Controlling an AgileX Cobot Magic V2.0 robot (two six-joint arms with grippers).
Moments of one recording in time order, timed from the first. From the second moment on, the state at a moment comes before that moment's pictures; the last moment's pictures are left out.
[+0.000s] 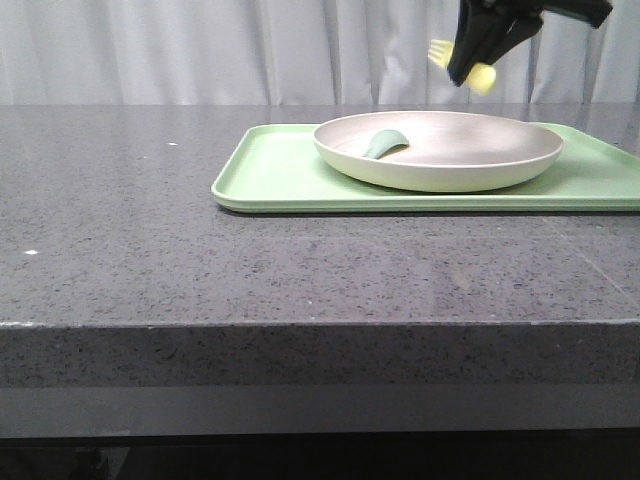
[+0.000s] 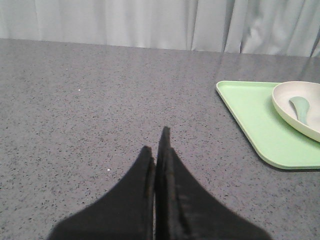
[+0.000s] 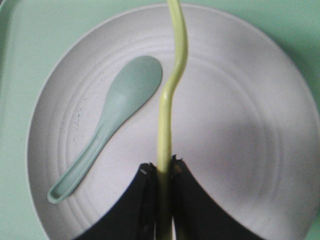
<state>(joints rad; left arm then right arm) -0.17 0.34 -0.42 -0.01 0.35 -0.08 0.19 1.86 -1.78 0.22 1.00 0.14</state>
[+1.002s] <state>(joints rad) -0.17 0.34 -0.42 -0.01 0.35 -0.08 -0.04 1.97 -1.79 0.19 1.18 0.05</state>
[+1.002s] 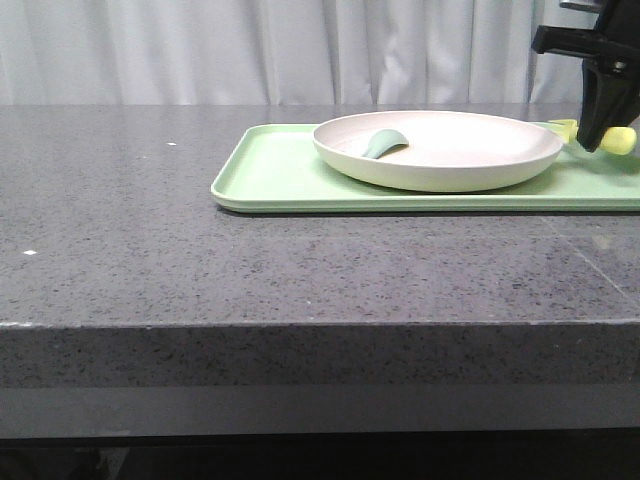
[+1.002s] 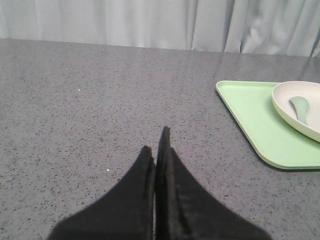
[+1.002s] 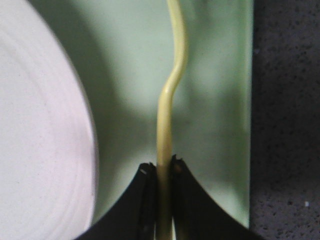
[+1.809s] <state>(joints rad) -0.17 0.34 -0.42 -0.01 0.35 -0.08 -0.04 1.96 -1.79 0.18 1.20 0.05</state>
